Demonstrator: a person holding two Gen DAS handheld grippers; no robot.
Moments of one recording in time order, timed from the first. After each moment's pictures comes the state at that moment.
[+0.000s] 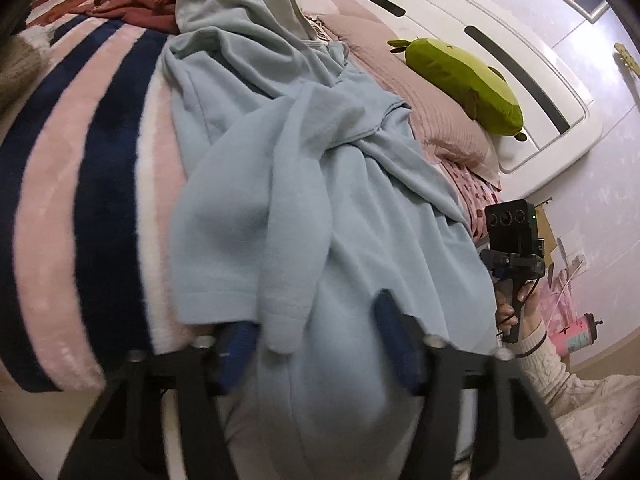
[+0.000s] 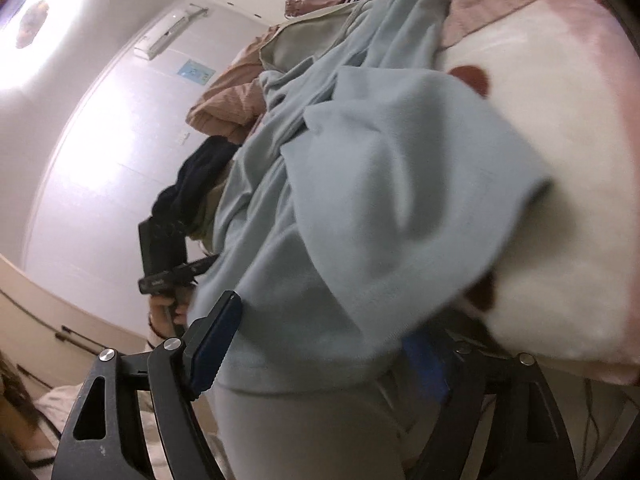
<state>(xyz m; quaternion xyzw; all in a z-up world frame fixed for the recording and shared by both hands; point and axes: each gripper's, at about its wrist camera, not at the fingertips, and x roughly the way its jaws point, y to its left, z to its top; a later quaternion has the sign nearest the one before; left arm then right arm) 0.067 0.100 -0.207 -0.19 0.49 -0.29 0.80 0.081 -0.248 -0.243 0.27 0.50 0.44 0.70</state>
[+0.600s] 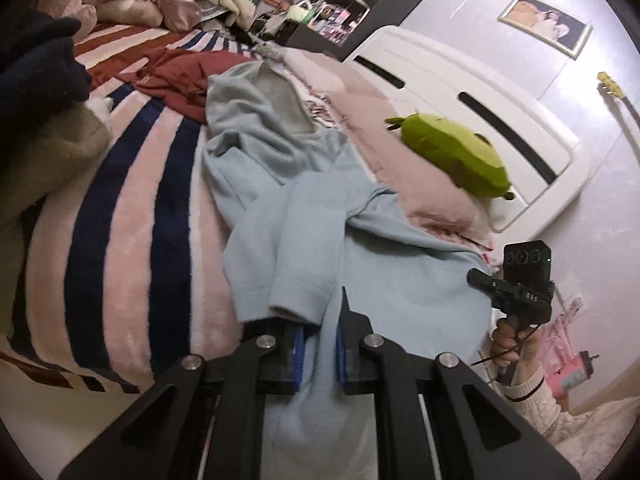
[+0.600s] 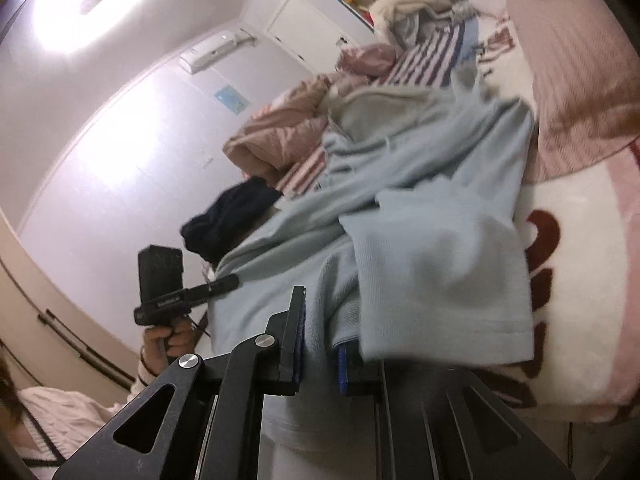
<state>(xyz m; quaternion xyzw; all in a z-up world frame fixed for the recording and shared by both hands) 0.012 0.135 -0.141 -0.22 0.38 -0.23 0.87 0.055 -0.230 -0.162 0.24 0.38 0.45 0.77</state>
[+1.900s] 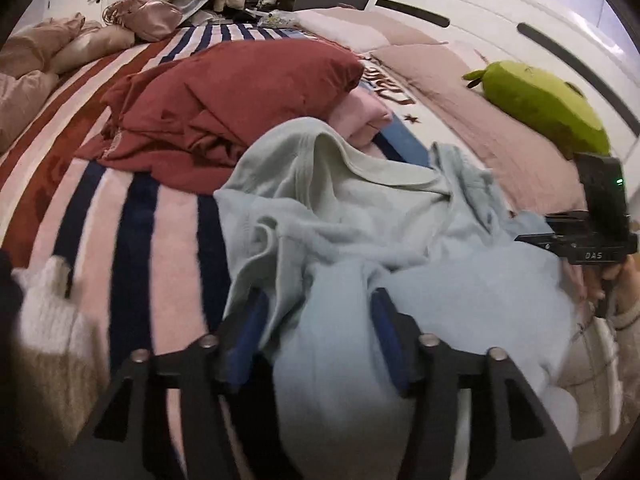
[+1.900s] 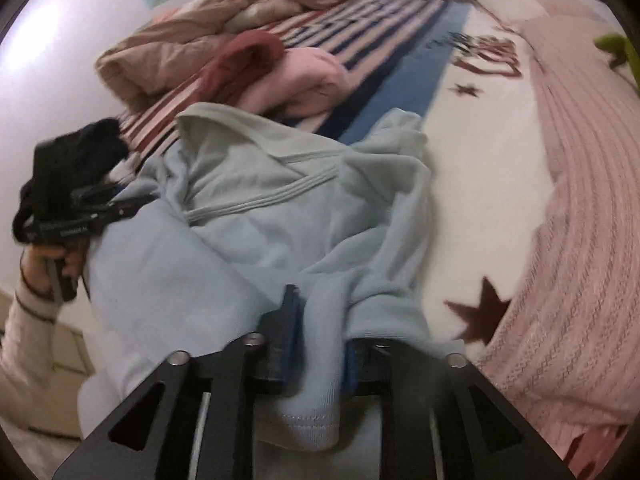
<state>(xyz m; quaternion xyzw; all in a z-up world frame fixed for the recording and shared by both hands) 0.222 0.139 -0.166 -0.06 0.45 -0.18 0.87 0.243 -0.153 -0.173 -0.02 0.51 0.33 0.80</state>
